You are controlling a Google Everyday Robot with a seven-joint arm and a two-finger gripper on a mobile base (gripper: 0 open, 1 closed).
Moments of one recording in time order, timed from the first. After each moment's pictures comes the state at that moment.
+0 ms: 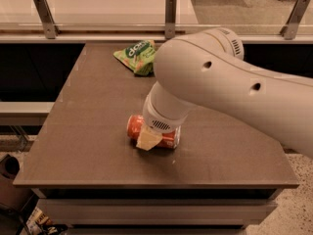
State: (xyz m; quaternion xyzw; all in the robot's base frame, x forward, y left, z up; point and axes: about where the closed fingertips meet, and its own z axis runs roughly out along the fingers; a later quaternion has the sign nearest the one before) arm 0.473 0.016 0.830 -0.61 0.76 0.03 0.22
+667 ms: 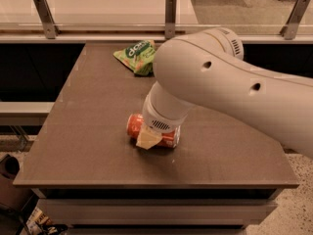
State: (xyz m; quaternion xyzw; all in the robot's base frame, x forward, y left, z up) arm 0.472 0.017 0.830 -0.61 0.76 0.03 0.22
